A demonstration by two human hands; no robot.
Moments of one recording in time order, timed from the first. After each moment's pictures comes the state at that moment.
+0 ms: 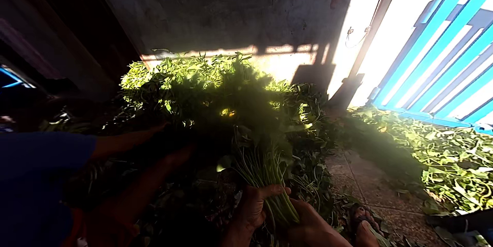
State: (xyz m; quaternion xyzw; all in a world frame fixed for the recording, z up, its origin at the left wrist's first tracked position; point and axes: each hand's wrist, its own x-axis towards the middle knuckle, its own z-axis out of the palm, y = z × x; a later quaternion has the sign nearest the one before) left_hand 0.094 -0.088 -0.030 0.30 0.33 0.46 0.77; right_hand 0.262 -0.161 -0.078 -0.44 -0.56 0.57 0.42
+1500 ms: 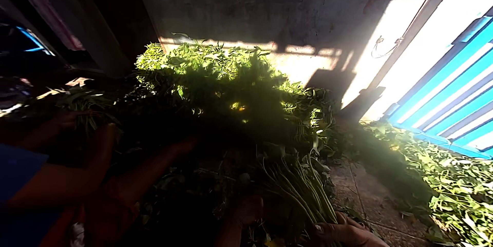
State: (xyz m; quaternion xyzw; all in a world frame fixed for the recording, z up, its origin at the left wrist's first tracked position) left_hand 0.040 -0.068 -0.127 0.34 0.09 0.32 0.88; right_hand 0.301 -0.178 -0.006 -0.35 -0.29 0.81 0.37
